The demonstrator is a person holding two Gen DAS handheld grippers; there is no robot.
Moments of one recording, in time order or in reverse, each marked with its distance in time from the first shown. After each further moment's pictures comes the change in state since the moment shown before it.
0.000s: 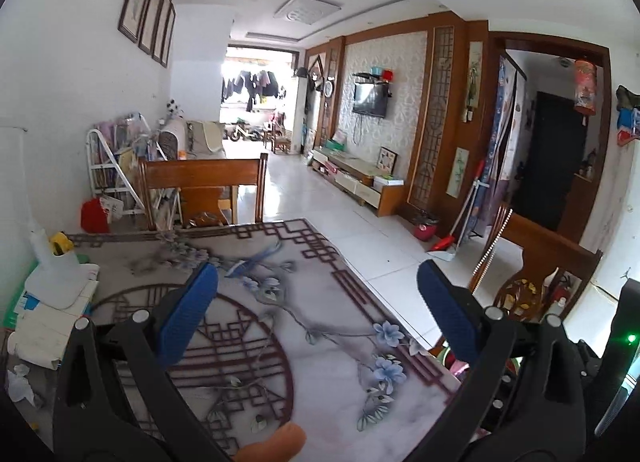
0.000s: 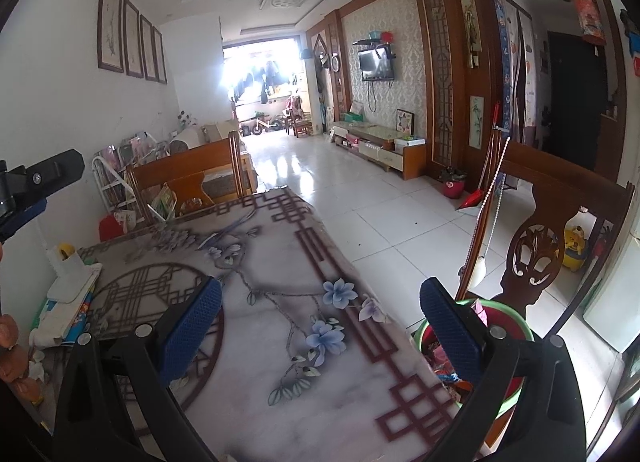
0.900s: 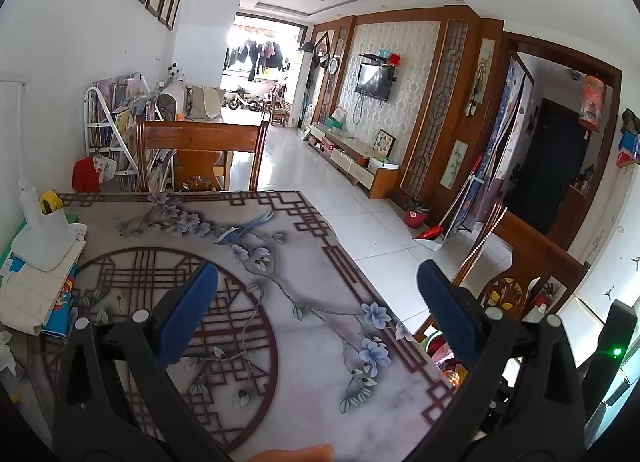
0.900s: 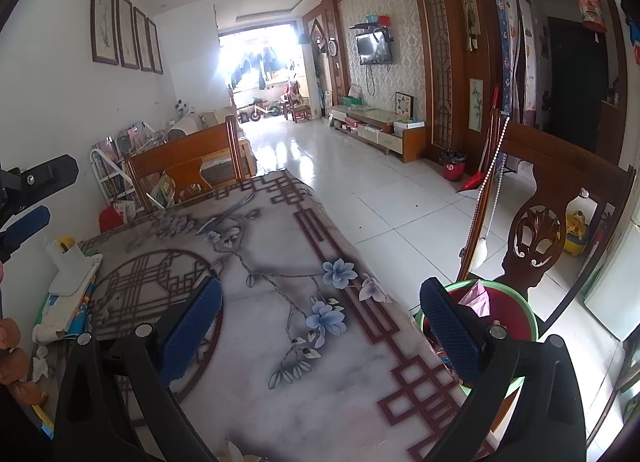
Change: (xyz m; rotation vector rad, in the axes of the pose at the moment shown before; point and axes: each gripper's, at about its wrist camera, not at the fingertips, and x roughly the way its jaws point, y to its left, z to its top) left arm 0.011 0.013 -0.008 -0.093 0.107 -0.037; right arm 0.005 -0.008 -0.011 0.018 0.059 0.003
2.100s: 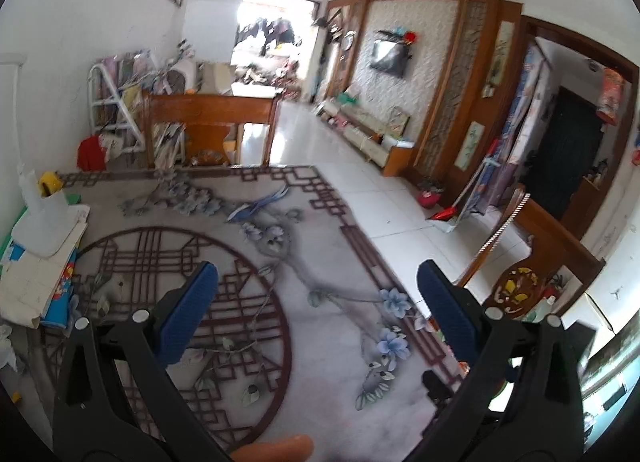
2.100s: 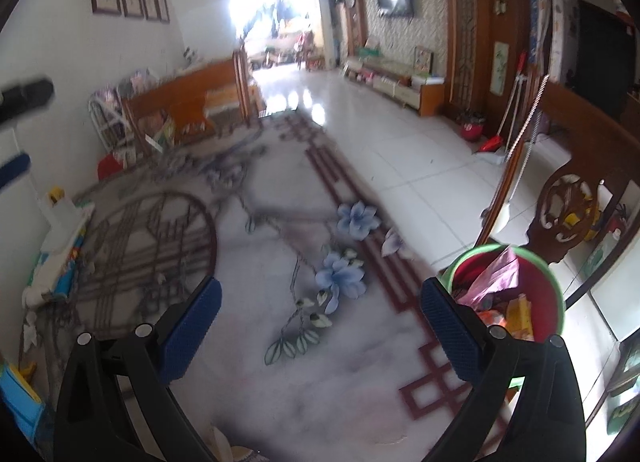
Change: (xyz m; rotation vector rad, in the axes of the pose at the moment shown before) left arm 0.033 0.022 -0.001 -0.032 0.103 0.066; right arm 0.083 0.012 -0.031 -0.068 0.225 0.038
